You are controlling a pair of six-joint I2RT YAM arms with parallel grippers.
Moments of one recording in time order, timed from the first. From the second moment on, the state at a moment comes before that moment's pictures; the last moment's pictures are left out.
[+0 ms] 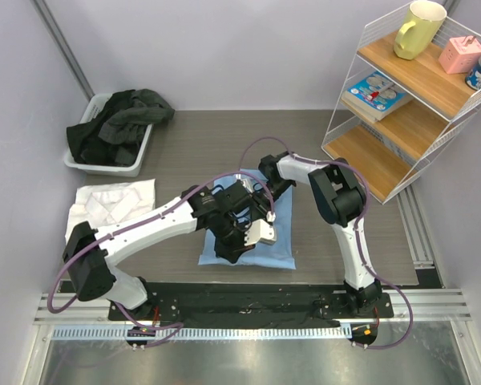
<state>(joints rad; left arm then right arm) -1.00 1.48 1.24 -1.05 0.48 0.50 0.52 2.27 1.57 -1.05 -0.99 -0.61</state>
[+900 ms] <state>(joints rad) -0.68 1.74 1.61 -1.01 0.42 0.81 0.56 2.27 1.52 -1.23 -1.02 -0.78</state>
